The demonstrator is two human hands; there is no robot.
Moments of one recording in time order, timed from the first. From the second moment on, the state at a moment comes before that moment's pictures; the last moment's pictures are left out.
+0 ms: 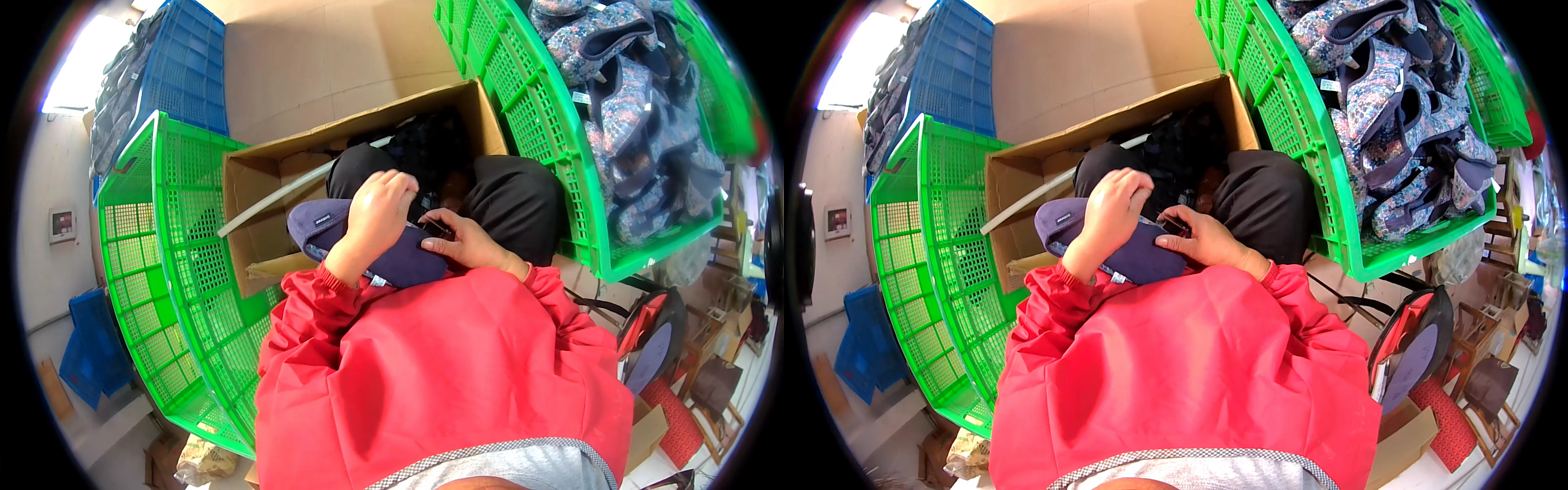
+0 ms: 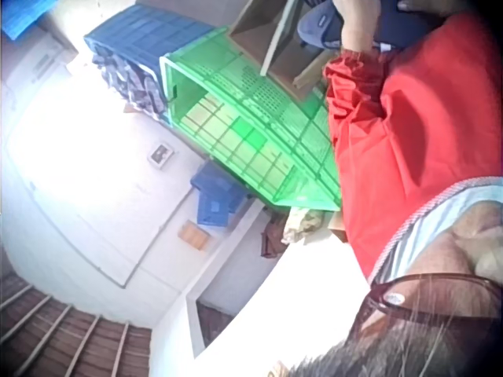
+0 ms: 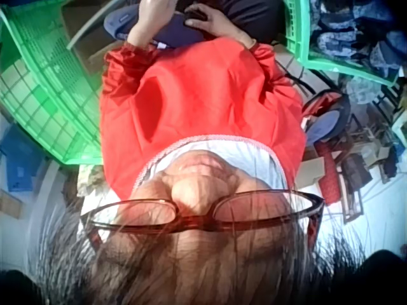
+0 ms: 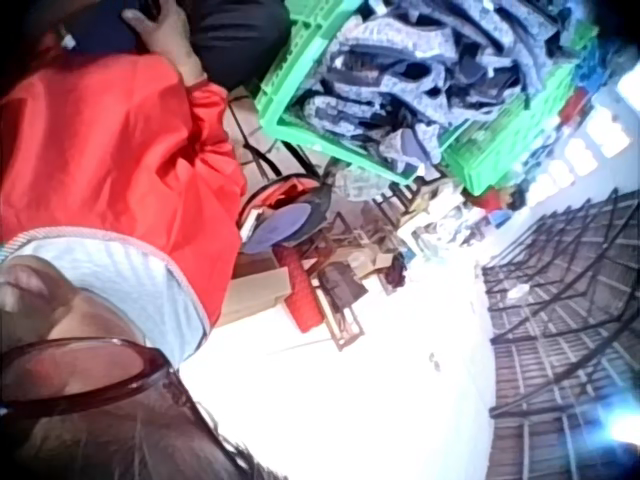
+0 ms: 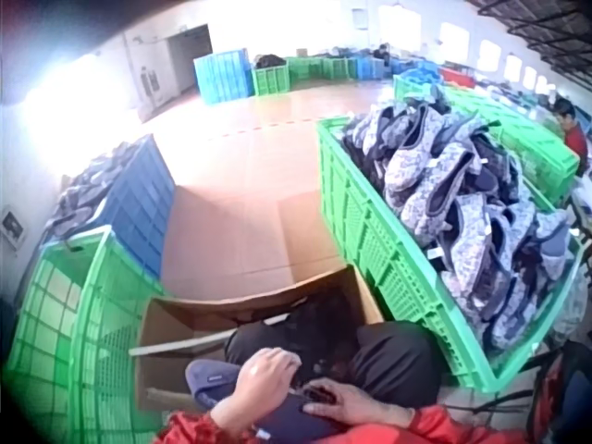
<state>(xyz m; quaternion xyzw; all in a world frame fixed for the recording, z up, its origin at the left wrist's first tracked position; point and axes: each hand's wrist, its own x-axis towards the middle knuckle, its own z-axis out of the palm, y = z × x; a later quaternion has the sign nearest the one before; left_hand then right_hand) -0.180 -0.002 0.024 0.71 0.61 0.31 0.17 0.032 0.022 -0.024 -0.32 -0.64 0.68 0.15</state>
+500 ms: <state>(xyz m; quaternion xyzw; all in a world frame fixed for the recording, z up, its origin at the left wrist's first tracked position) -0.190 -0.049 0.132 0.77 0.59 0.24 0.05 0.022 0.034 -0.015 -0.33 -0.11 0.92 0.15</state>
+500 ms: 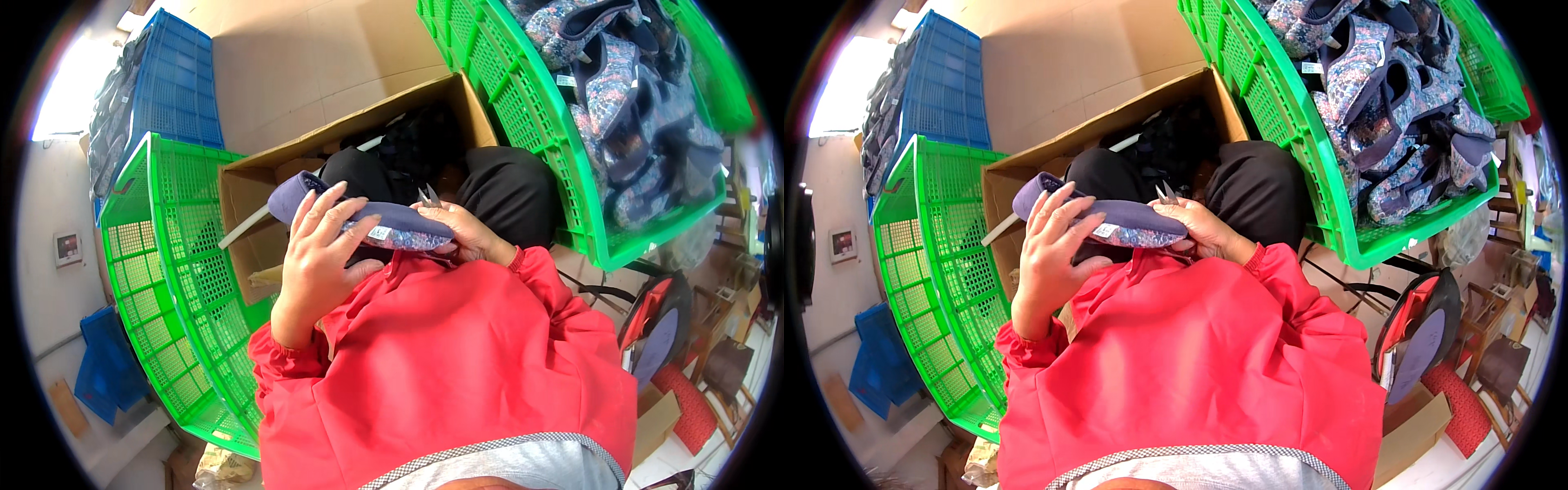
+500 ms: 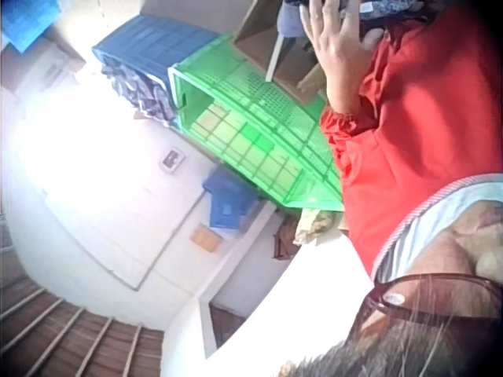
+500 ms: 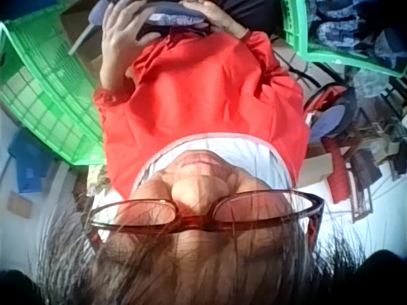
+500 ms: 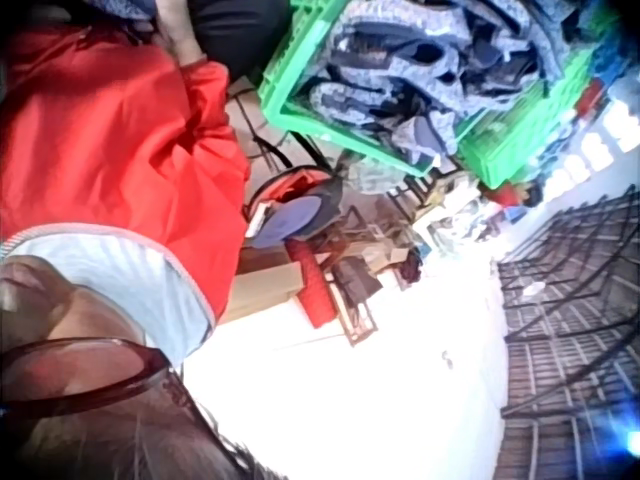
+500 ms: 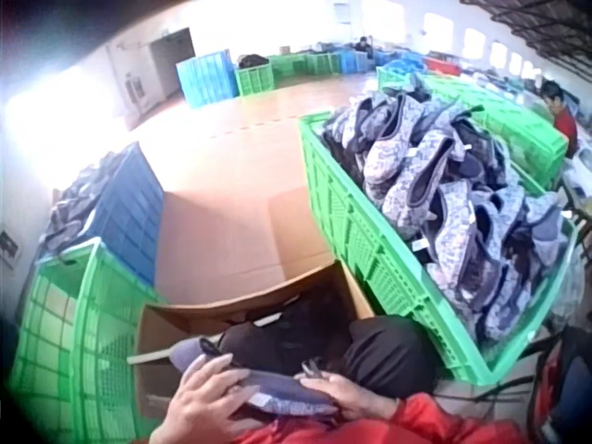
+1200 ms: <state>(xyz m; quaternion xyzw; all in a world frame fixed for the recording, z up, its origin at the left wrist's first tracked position) -0.234 -0.070 0.042 0.64 0.71 0.27 0.15 0.032 0.041 0.001 -0.39 -0.31 0.83 0.25</state>
